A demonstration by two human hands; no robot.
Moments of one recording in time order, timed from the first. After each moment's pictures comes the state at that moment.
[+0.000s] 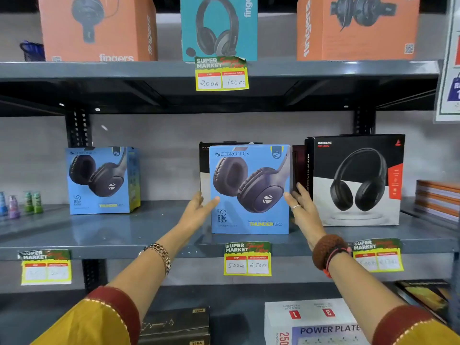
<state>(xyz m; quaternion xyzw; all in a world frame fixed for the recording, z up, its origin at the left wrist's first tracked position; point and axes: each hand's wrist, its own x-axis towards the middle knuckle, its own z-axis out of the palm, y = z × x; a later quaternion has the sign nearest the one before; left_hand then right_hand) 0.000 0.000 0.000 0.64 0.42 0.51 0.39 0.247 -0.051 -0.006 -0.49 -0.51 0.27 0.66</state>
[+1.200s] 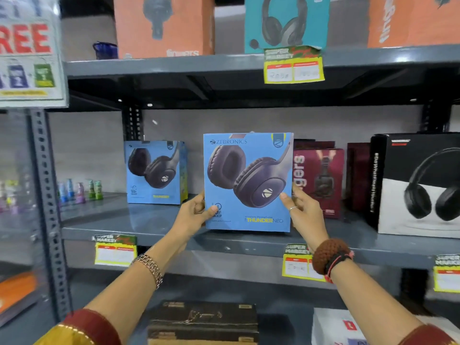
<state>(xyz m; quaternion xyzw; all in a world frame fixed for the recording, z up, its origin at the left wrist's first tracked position) -0.129 -0.023 -0.006 0.64 0.40 0.55 0.36 0.117 -0.039 -0.003 -0.47 -0.59 0.21 0.62</state>
